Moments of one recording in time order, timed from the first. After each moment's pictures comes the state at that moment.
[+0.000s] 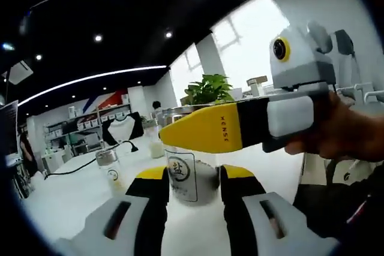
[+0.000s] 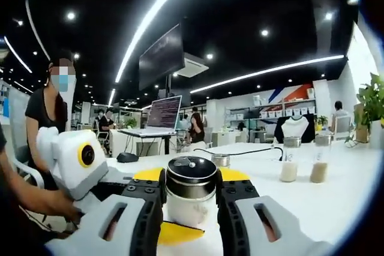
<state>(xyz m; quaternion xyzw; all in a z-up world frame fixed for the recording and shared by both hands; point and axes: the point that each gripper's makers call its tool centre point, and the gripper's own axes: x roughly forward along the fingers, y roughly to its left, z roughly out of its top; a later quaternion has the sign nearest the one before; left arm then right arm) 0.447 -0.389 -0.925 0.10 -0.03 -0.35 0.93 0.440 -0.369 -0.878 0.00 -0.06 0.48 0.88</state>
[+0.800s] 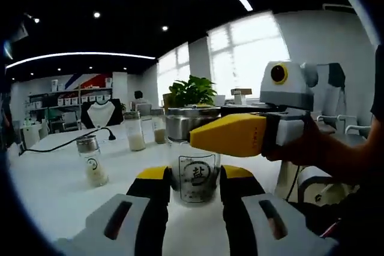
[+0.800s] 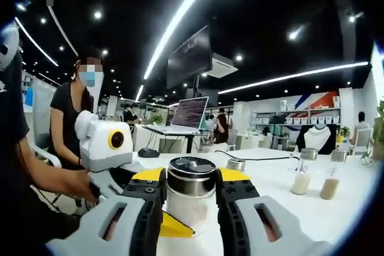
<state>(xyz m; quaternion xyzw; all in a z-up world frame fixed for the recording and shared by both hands) 0.445 -0.388 -0.924 0.05 -0.01 -0.32 0.94 0.425 -0.365 -0.877 -0.04 -0.06 0.52 0.85</state>
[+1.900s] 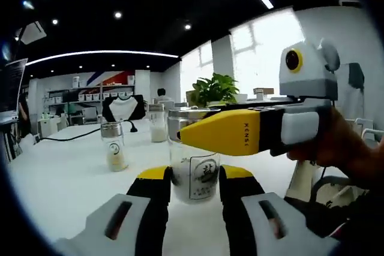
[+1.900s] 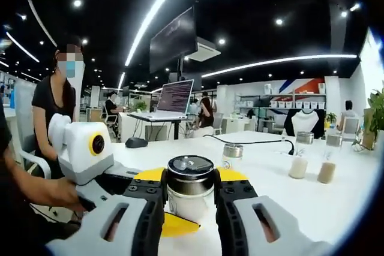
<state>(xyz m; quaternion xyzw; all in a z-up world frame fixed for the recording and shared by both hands) 0.443 -0.364 -0.934 0.02 0.00 -0.32 0.95 0.431 -0.349 -0.887 -0.01 -0.01 0.51 0.86</state>
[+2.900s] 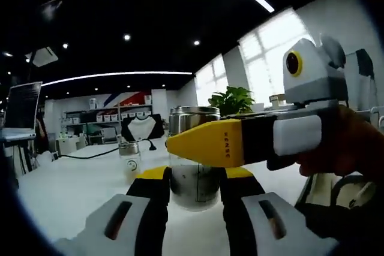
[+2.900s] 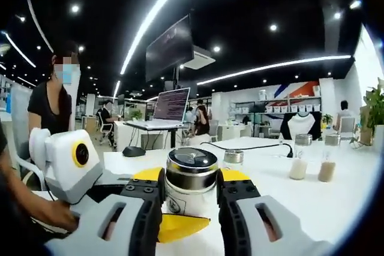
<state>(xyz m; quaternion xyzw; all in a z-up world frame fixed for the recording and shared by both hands) 0.441 -0.358 -0.919 0.05 -0.07 -0.23 0.97 0.432 -0.341 -0.885 -0.01 -0.03 0.47 0.88</state>
